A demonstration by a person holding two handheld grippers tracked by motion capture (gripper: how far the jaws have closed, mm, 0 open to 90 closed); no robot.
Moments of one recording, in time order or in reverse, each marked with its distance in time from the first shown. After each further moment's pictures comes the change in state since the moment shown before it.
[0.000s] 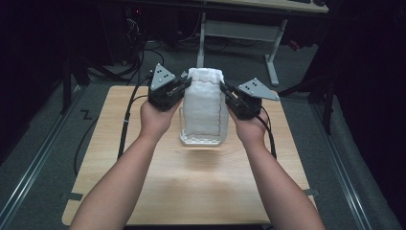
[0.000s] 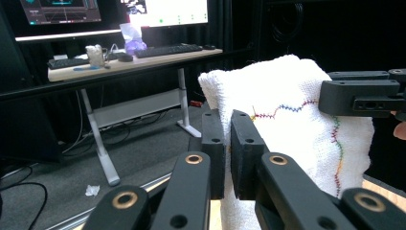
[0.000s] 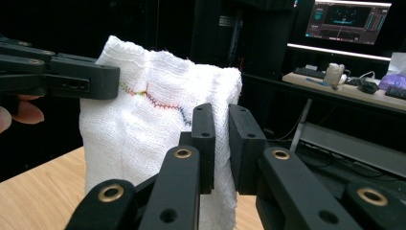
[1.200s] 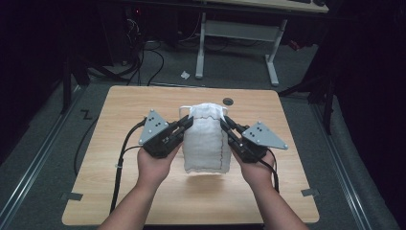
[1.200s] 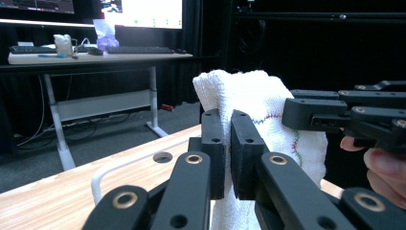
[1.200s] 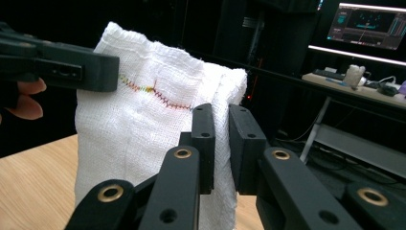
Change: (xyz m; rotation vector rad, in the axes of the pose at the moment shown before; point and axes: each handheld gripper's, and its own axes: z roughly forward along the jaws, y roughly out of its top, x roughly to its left) left arm -0.071 -0.047 -0.080 -0.052 -0.087 -0.085; right arm 0.048 -0.039 -0.084 -0.008 0.068 -0.046
